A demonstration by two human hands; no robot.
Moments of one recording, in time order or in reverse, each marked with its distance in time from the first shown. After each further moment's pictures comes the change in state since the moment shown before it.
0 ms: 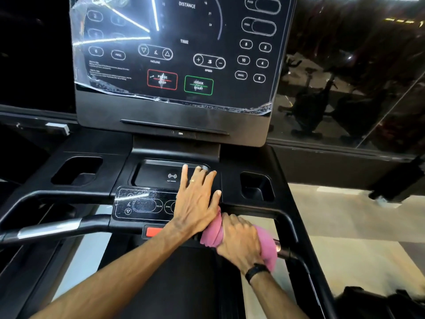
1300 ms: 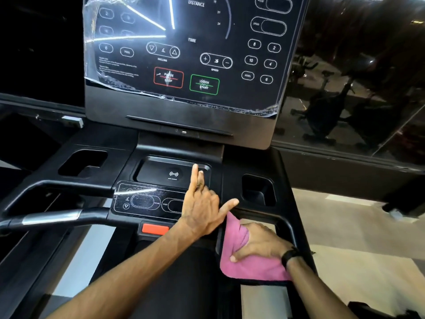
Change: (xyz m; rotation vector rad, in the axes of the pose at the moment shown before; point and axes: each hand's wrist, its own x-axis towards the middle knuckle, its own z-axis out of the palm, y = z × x) left_hand 0.007 0.035 0.000 0.502 -0.416 -0.046; right_hand 0.016 0.080 -0.048 0.600 -0.833 0.209
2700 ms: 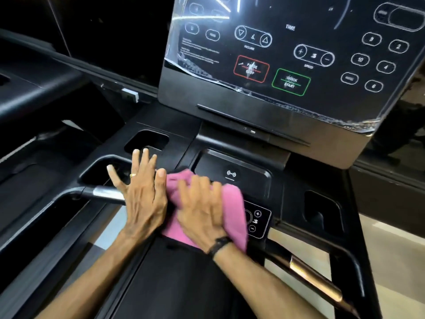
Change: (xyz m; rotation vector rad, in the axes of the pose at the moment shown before) left_hand -0.092 -0.188 0.059 -0.612 0.595 -0.737; right_hand 0.091 -0.249 0.104 -0.693 0.851 -0.588
